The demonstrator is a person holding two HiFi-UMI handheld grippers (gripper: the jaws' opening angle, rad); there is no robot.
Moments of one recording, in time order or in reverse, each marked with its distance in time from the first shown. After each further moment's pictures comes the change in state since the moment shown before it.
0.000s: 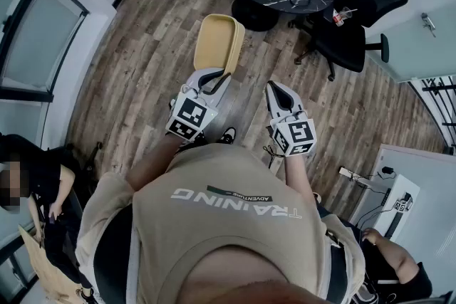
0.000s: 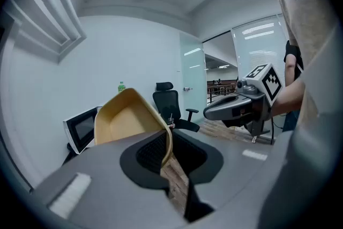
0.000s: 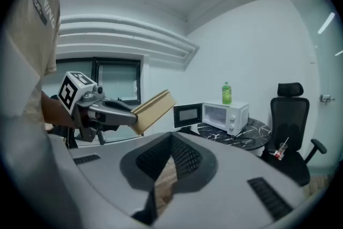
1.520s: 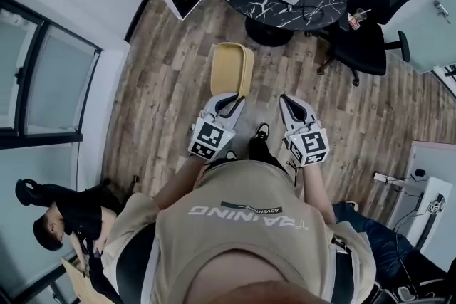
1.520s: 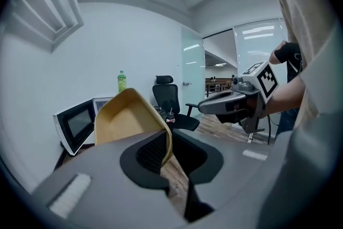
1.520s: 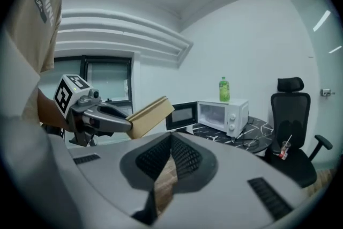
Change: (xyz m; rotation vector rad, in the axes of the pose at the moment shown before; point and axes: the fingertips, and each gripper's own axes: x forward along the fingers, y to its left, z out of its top) left arm 0.057 0.087 -0.034 -0.002 0.046 -0.056; right arm 0.105 -0.042 -0.004 0.032 -0.022 -0.045
